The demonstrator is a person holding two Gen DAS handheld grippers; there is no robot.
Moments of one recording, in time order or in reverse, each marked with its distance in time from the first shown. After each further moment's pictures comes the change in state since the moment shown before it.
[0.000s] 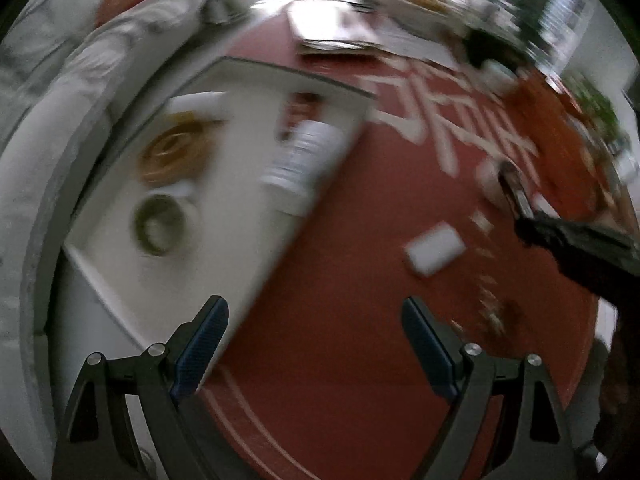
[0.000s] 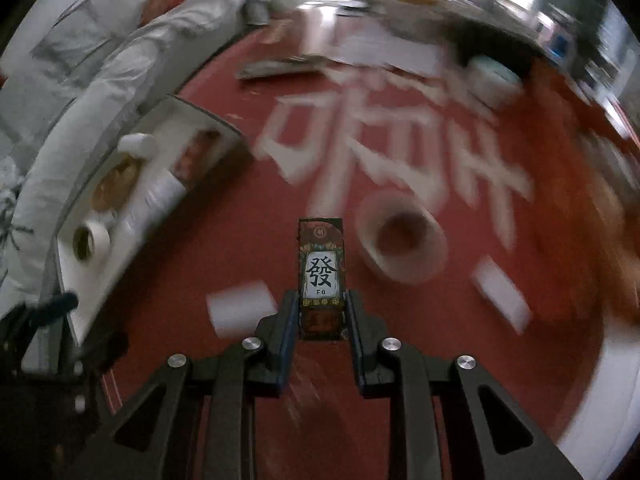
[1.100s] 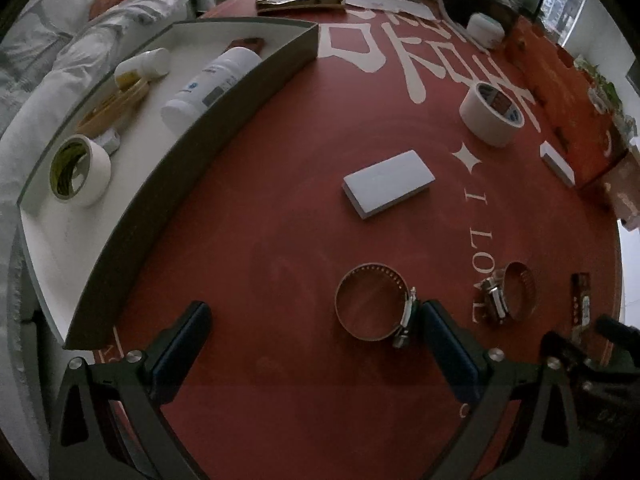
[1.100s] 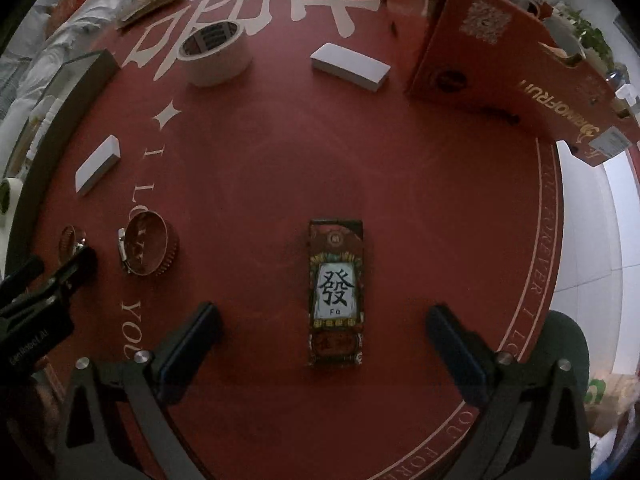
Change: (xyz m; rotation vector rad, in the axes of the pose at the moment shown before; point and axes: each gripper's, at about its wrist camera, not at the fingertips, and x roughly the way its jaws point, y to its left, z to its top) left arm 0.057 -0.040 -0.030 -0.028 0.016 0.032; right arm 0.015 -0.068 -0.101 0.210 0.148 -0.176
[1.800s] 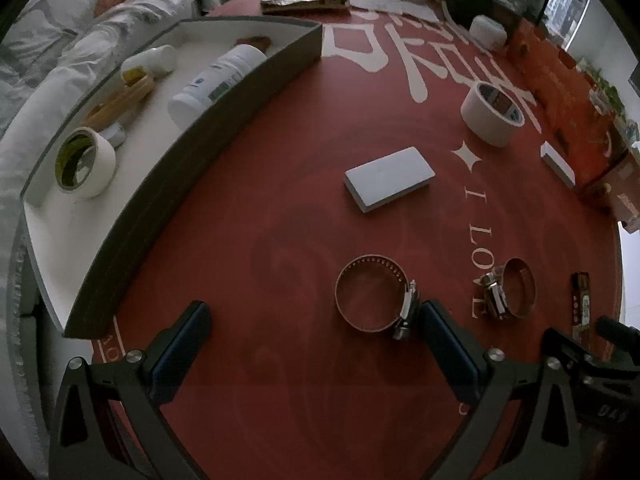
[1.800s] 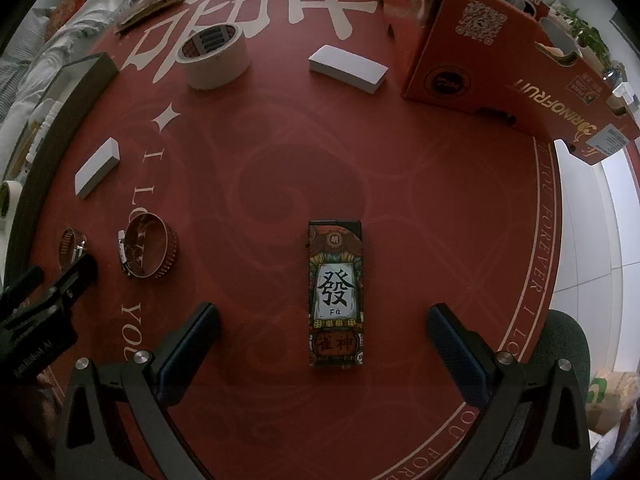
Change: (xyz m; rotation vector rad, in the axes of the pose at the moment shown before) left arm -0.001 0.001 -0.005 -0.009 0.015 0.004; right arm 0.001 0.002 -0.002 0.008 -0.001 -0.003
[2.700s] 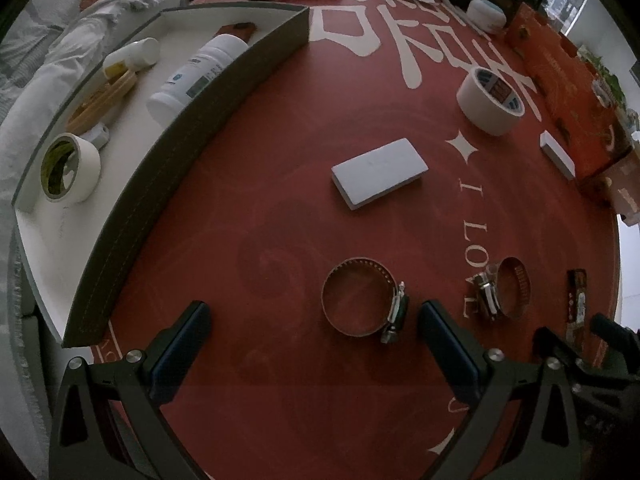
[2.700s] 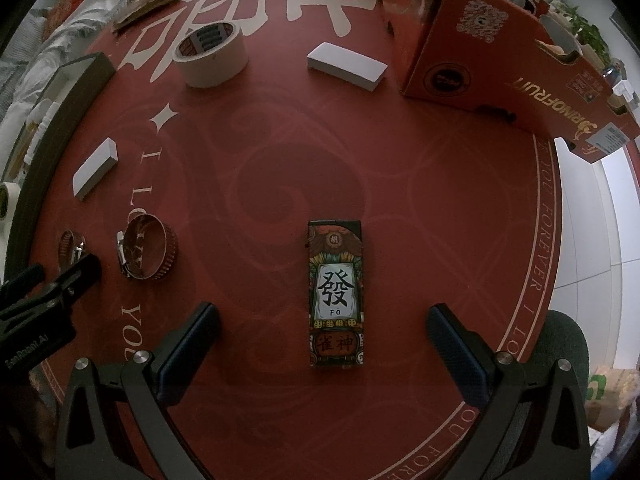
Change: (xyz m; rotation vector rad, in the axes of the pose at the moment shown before) left arm 0.000 -0.011 0.010 0.024 0.072 -0.011; right arm 0.001 -0.005 0.001 0.001 0.020 -0.005
